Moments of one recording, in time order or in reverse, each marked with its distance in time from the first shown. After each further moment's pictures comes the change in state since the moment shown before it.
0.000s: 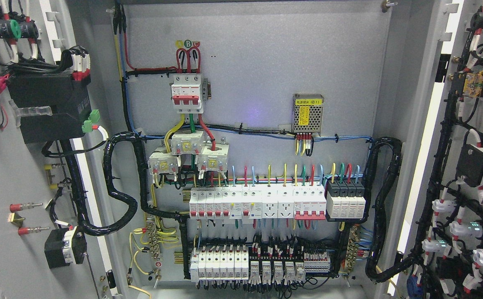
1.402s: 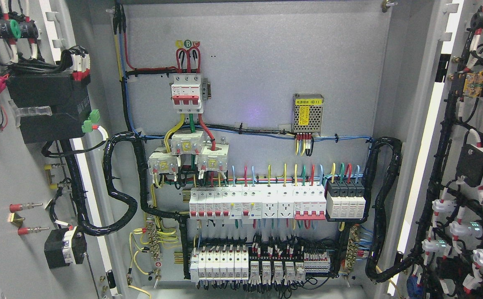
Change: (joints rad) left arm -0.008 -0.202 0.140 -0.221 -0.085 -0.084 0.003; right arm 0.004 0.026 -0.046 -0.005 -0.009 -0.007 -0.035
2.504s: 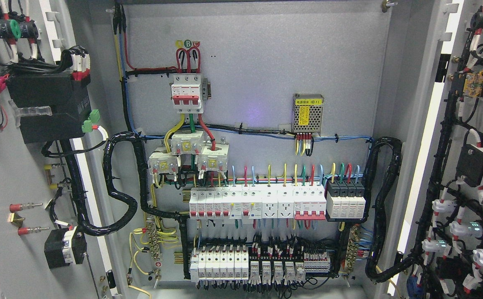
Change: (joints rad) left arm 0.000 -0.015 0.141 -0.064 -0.005 -0.257 0.033; right arm -0.003 0.001 -0.046 0.000 -0.034 -0.008 0.000
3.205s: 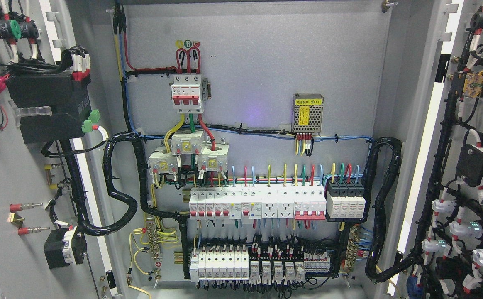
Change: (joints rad) left arm 0.000 -0.003 0.079 -0.004 0.024 -0.097 0.070; right arm 0.006 -0.030 -0.039 0.002 -0.076 -0.001 0.000
